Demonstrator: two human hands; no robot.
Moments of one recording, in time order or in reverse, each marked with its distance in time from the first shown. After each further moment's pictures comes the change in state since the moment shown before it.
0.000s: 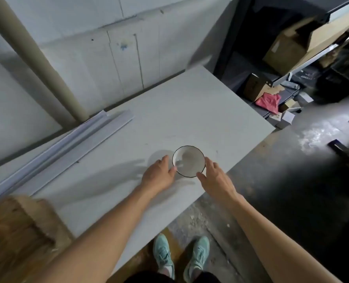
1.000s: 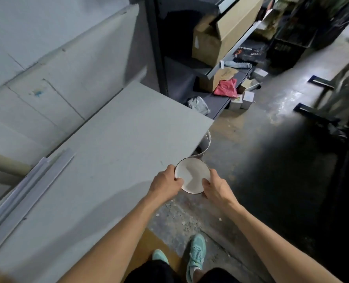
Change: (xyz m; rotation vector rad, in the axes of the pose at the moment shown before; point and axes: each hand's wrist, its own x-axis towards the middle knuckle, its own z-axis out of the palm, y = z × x) left_hand 0.008 0.207 0.066 0.041 -0.156 0.082; right_hand -0.043 0.172 -0.069 0.548 0.104 0.270
